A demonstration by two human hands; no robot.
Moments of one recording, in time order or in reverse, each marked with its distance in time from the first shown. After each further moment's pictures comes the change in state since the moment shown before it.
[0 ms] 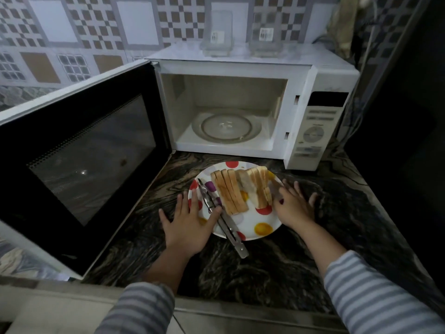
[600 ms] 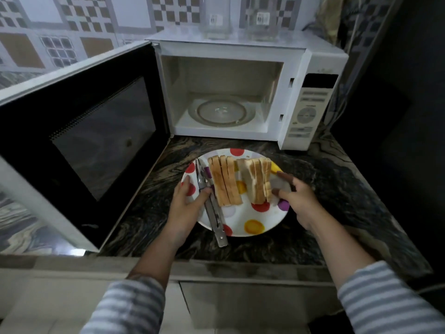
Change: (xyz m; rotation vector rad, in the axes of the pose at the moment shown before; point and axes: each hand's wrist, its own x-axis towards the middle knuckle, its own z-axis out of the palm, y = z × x) left_hand -0.027 -0.023 -0.013 -1.081 -0.003 0.013; right_hand -0.073 -0.007 -0.002 1.165 0.047 0.185
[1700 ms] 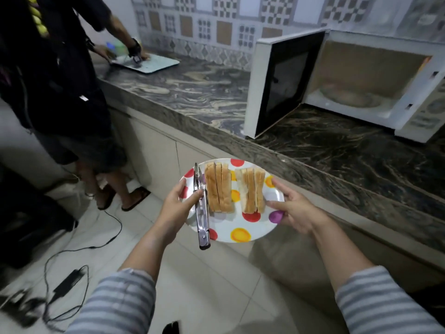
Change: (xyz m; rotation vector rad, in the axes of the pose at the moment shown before) left_hand -0.386 -0.056 -0.199 -0.119 0.474 -0.040; right_hand -0.301 0.079 0.111 -0.034 -0.865 0.126
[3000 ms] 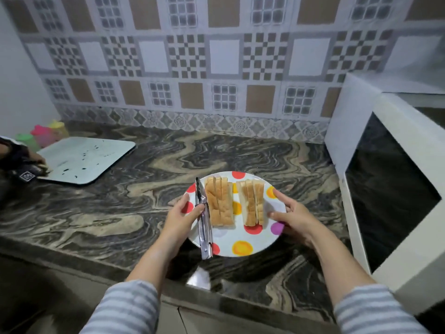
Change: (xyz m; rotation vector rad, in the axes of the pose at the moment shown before) left_hand 0.580 0.065 -0.039 0.125 -0.290 0.090; right_hand 0.422 -0.208 0.070 -0.051 0.415 -0.150
